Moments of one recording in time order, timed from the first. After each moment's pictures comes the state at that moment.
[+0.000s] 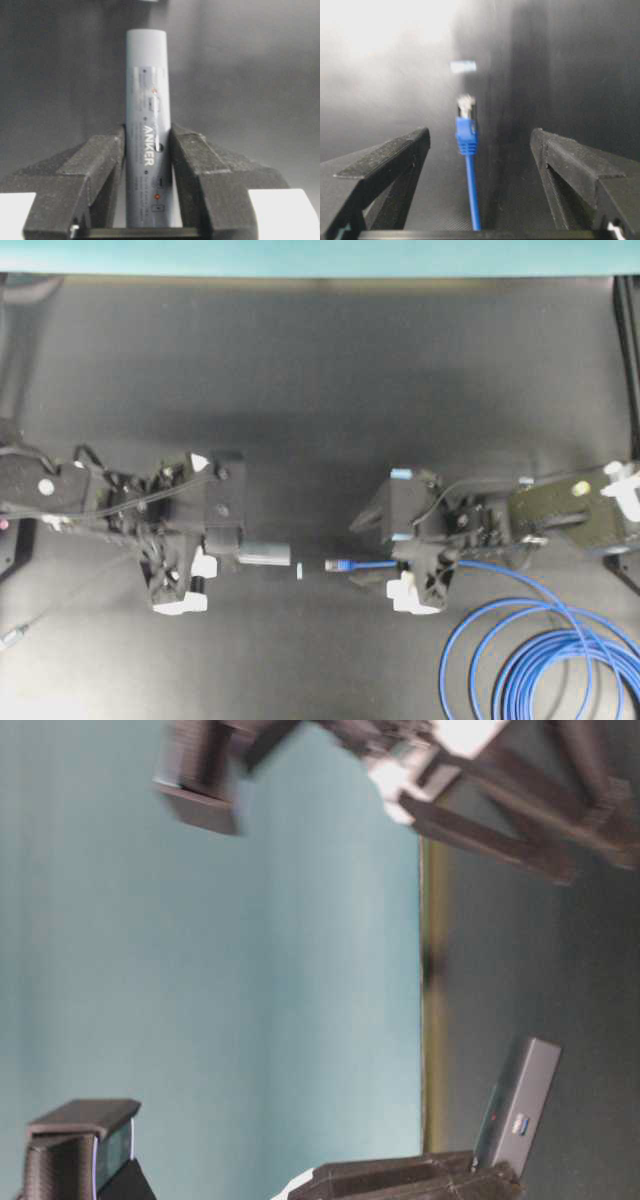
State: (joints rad) left arm -0.11 -0.18 0.71 0.04 0.27 -0.18; right arm 0.14 0.11 0.81 0.09 -0.23 0.04
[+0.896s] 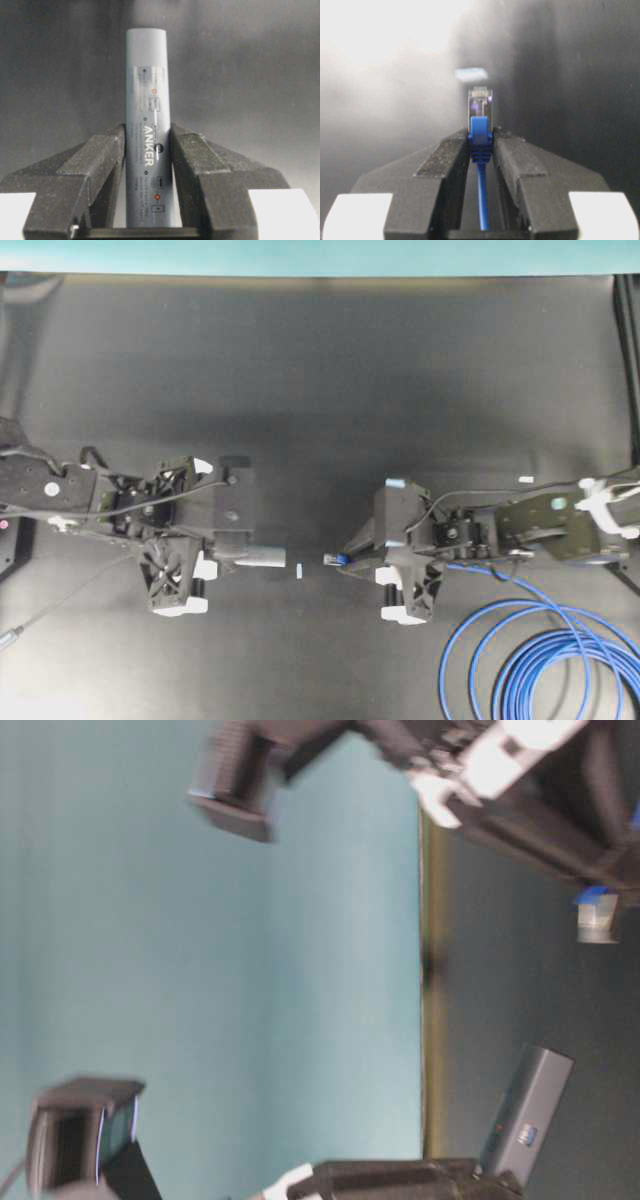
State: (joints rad) left arm -0.10 -0.16 0.64 0.04 0.42 -0.17; right arm 0.17 0.09 0.81 0.12 -0.30 0.12
